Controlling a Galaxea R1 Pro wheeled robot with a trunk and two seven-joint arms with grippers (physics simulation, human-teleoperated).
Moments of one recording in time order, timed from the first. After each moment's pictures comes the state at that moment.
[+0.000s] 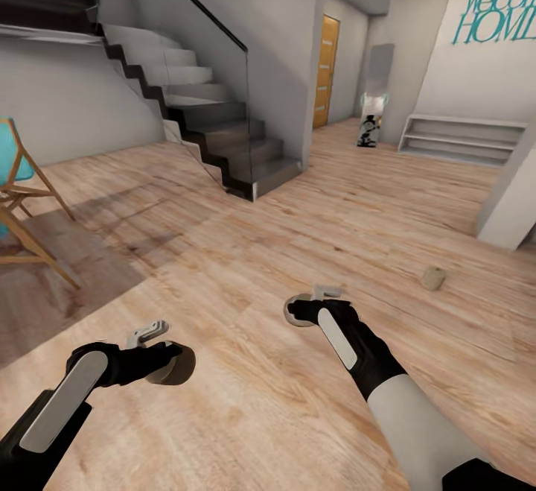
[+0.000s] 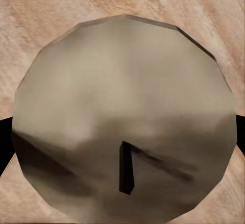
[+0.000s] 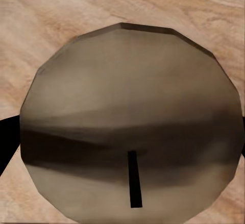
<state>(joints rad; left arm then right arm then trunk) -0.38 0.32 -0.20 -1.53 1.30 0.87 0.79 -0.78 0.08 0.31 -0.92 -0.51 0.66 -0.32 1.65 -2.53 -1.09</state>
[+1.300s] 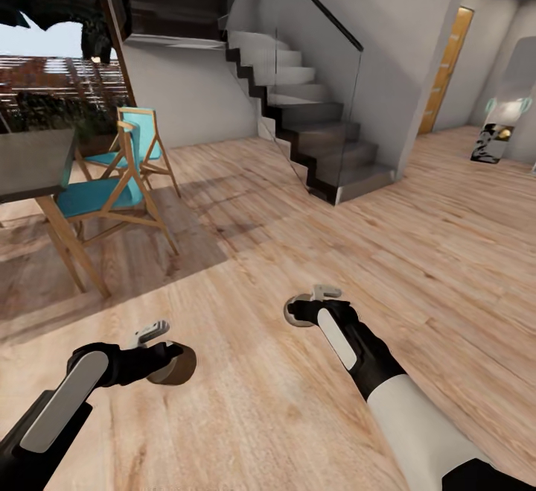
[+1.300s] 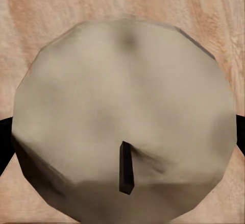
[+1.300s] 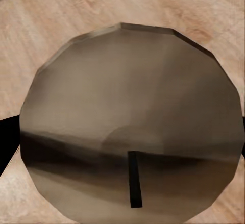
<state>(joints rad) -0.38 0.32 -0.20 -1.53 1.31 0.86 0.78 -0.78 0.08 0.31 -0.91 -0.51 0.66 -0.32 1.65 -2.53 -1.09</state>
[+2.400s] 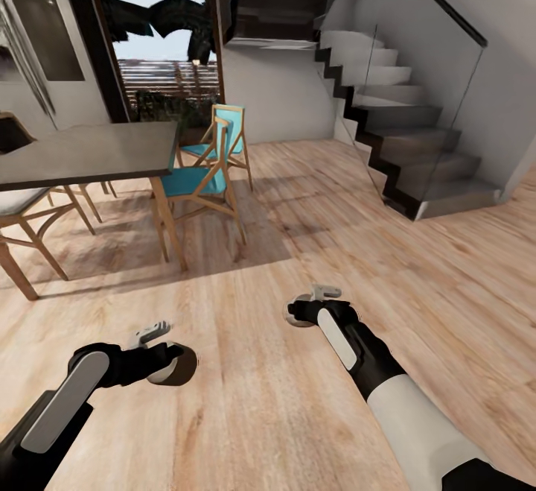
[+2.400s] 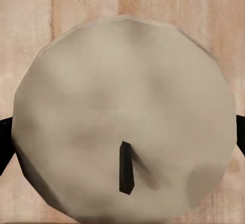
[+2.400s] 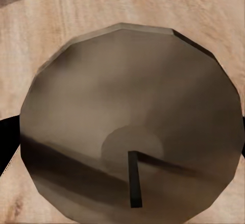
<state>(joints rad) -0.38 0.32 -0.21 -1.53 1.30 0.86 0.79 -0.78 0.08 0.31 -0.91 -0.51 0.66 -0.32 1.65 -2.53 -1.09</state>
